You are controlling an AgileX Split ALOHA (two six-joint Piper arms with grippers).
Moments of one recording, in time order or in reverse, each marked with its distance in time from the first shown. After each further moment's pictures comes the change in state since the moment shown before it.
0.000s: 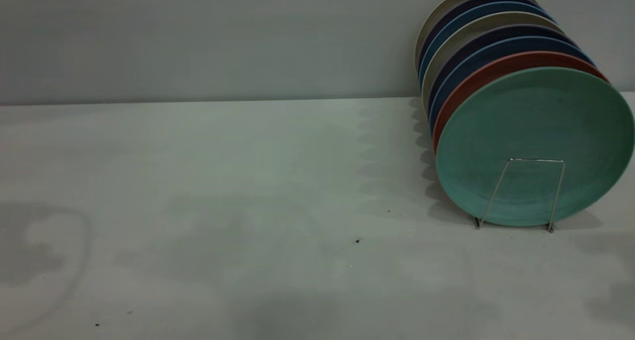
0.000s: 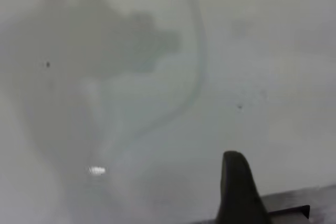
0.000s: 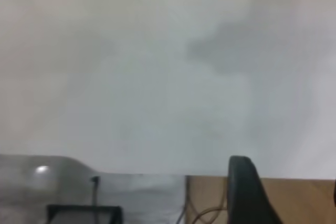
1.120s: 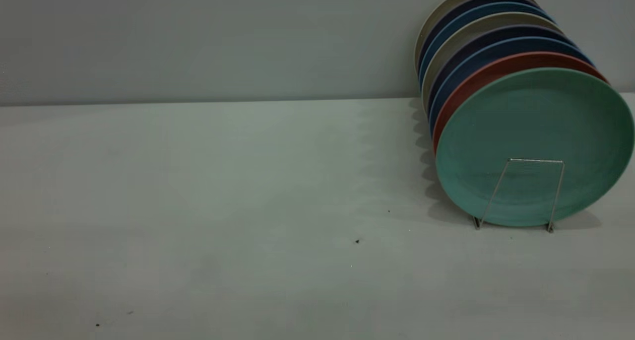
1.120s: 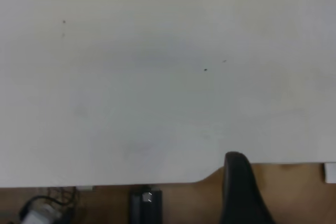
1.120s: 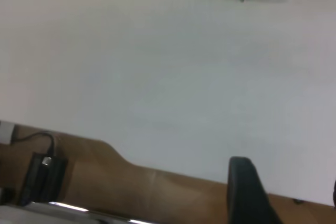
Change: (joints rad) left arm -0.016 -1.391 0.740 0.024 0.043 -0.131; right arm 0.000 -1.080 0.533 0.146 0.032 -0.179
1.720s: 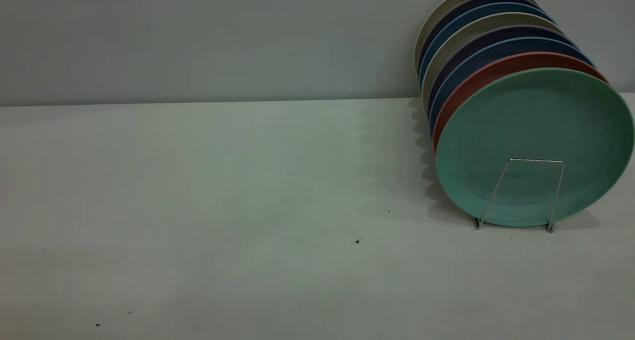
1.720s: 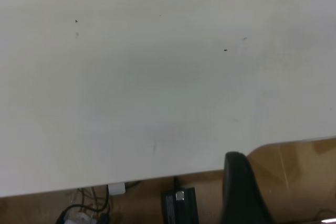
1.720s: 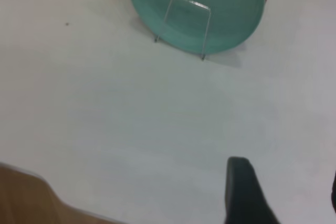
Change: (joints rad) left arm -0.198 -0.112 0.088 0.152 -0.014 -0.065; right arm 0.082 -0.369 0.156 -0.116 -0.082 -0.059
